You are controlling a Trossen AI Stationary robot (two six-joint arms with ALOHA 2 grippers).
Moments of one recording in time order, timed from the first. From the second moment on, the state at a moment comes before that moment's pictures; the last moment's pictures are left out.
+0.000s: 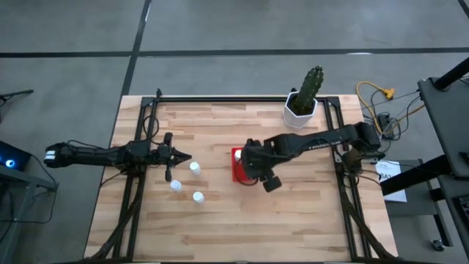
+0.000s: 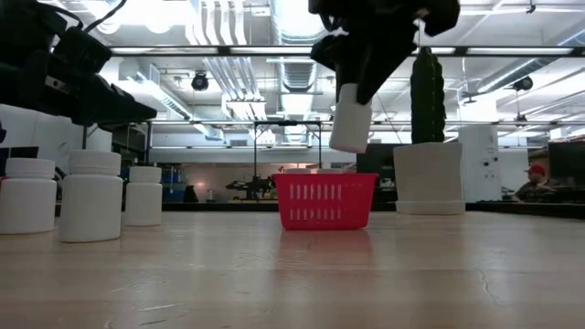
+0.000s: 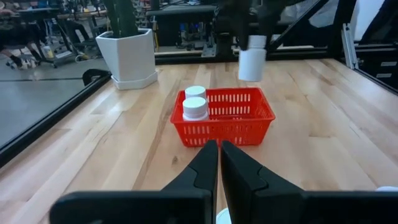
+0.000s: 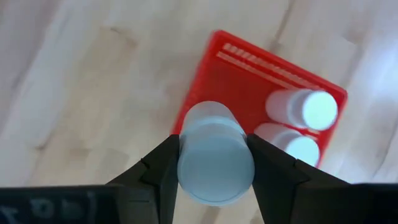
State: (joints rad) left arm 0.01 0.33 0.03 0.10 -0.09 0.04; right arm 0.11 1.81 1.56 -1.01 0.00 -0.31
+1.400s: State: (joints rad) left arm 0.01 0.33 0.03 0.10 -0.11 0.04; right arm -0.01 1.99 1.53 -0.93 0.07 -0.37
